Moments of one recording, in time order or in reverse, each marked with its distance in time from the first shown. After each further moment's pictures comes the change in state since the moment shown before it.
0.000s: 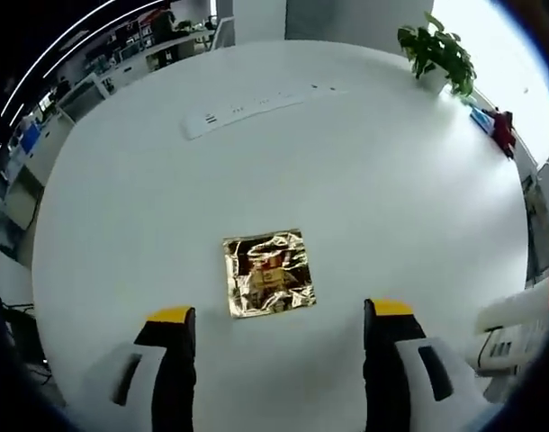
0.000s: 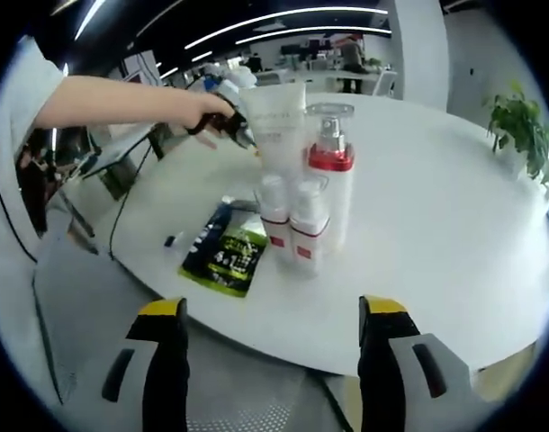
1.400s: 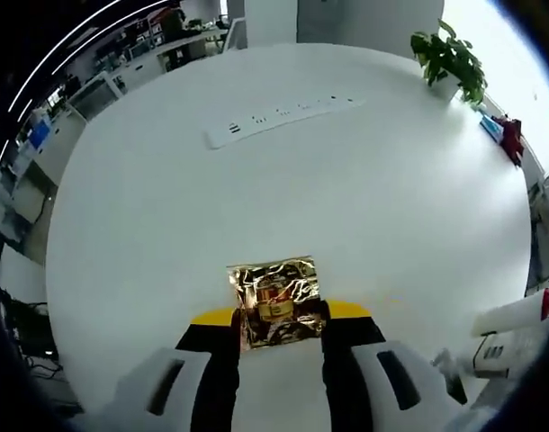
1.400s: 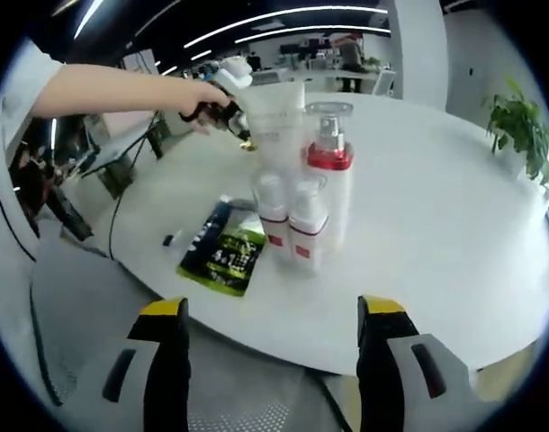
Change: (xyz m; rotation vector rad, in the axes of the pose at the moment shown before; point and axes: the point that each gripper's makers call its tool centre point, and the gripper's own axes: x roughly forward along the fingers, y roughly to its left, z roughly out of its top) left arm -0.014 0.030 0.013 -0.021 -0.009 0.034; right arm 0.000 -0.002 0.000 -0.008 0.002 -0.009
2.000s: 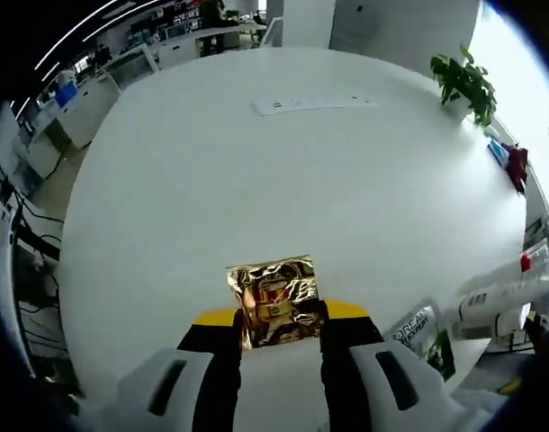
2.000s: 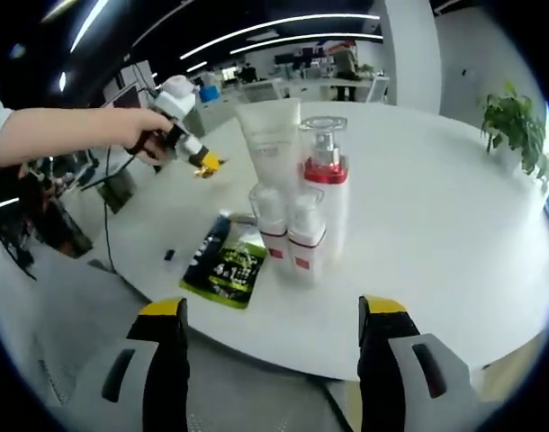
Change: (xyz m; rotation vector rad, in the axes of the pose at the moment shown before) left arm -0.076 0.005 -0.103 -0.191 -0.002 0.062; right arm -0.004 0.000 0.011 0.057 -0.062 0.010
